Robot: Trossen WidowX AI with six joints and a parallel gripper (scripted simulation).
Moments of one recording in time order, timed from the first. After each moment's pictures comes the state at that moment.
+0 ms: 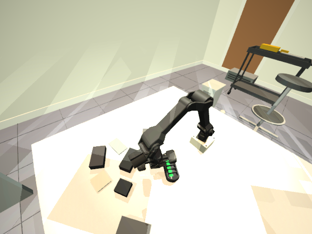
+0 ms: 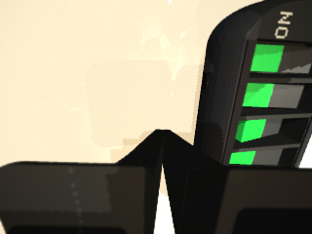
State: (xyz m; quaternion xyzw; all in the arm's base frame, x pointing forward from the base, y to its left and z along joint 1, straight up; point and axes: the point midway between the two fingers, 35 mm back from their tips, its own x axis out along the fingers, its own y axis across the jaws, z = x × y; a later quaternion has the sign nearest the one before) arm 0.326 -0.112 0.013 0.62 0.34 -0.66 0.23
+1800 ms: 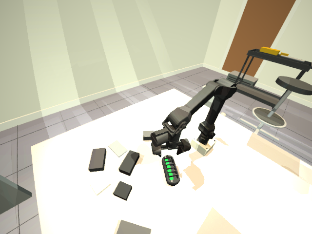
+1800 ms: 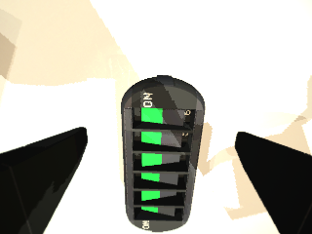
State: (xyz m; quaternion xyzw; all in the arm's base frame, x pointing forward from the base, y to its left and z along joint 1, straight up) arm 0.243 -0.103 0.058 0.66 0.28 -0.63 0.30
